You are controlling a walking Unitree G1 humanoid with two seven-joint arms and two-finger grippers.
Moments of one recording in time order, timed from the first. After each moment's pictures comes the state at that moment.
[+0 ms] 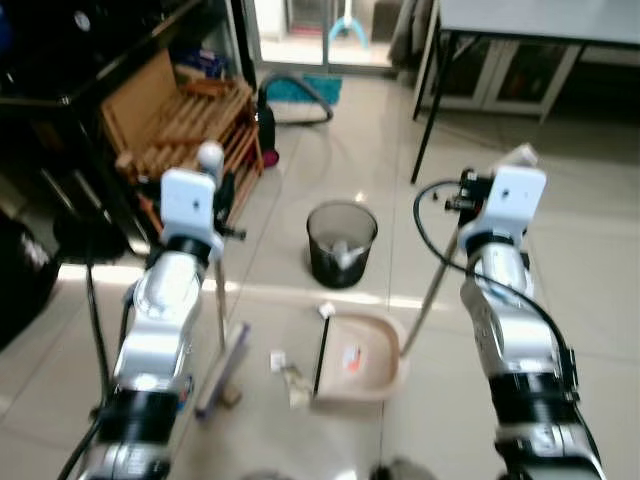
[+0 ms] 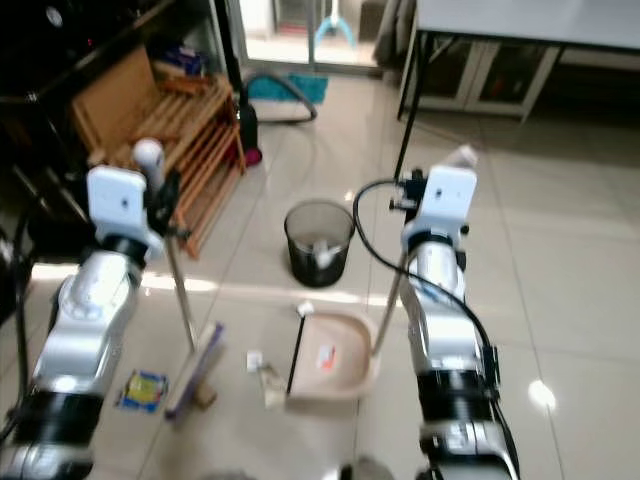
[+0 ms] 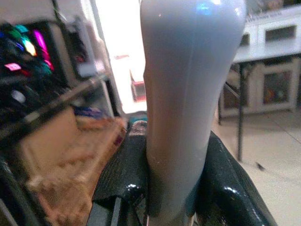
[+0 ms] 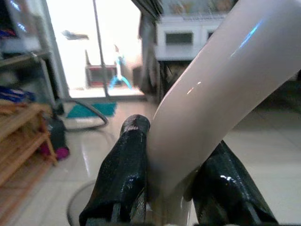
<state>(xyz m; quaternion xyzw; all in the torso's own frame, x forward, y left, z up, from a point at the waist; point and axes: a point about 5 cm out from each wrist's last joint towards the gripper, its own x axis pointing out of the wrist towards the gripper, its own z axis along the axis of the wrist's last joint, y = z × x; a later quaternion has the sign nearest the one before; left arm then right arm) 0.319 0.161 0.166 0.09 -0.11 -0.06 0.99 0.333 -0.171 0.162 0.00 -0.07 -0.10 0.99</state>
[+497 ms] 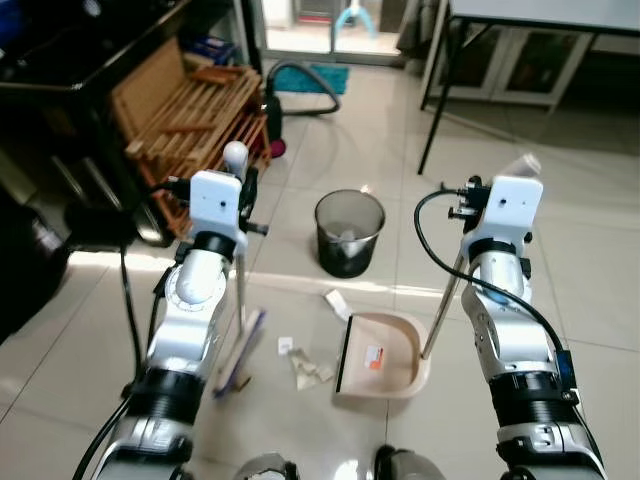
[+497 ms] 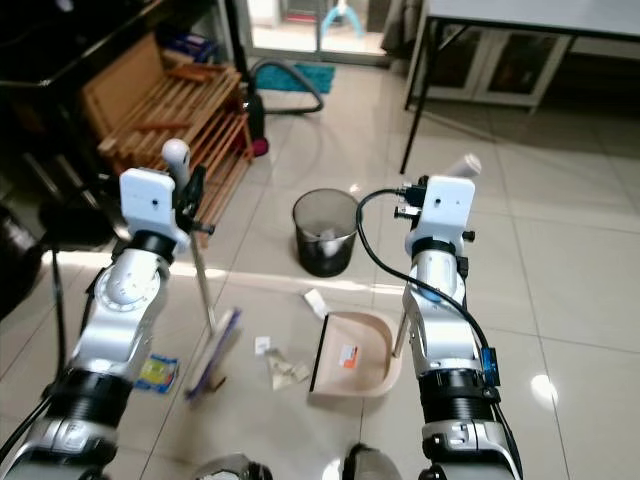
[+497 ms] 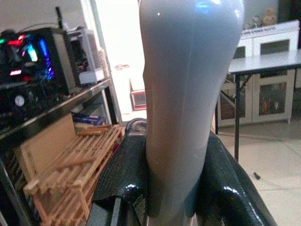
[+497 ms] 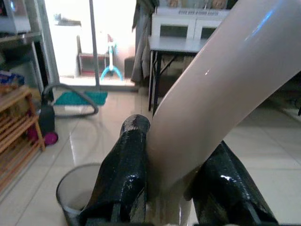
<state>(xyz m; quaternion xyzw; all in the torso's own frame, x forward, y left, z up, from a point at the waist) 0.335 0.147 0.161 0.07 -0.15 -0.06 0.98 0.334 -0.172 0.149 -0.03 -0.06 -0.12 0.99</state>
